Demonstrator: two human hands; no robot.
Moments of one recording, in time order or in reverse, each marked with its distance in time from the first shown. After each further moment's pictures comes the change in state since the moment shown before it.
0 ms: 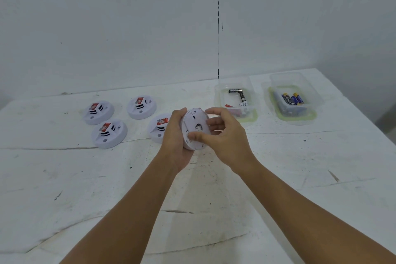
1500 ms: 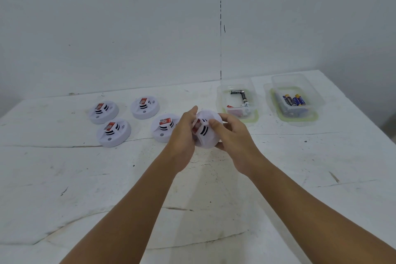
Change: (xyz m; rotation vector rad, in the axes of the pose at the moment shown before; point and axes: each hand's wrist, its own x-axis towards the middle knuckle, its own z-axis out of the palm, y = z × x) left_hand -0.016 0.000 0.016 0.456 0.011 0.130; right_hand 0.004 0.006 -0.011 0.324 -0.095 0.258
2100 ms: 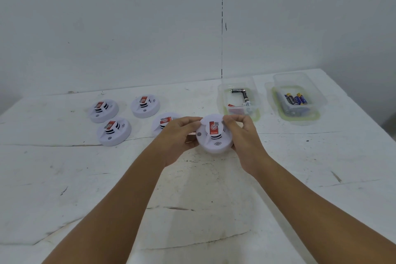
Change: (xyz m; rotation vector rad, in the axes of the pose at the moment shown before) left_hand 0.012 0.004 -0.032 0.186 -0.039 -0.076; right_hand 0.011 0.008 -0.011 0.096 0.168 0.093
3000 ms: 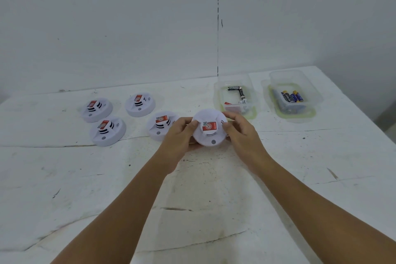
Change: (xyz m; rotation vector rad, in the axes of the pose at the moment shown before) left_hand 0.010 -0.028 0.010 -0.004 0.060 0.120; right_hand 0.005 0.013 -0.019 -0.351 -0.069 -0.231
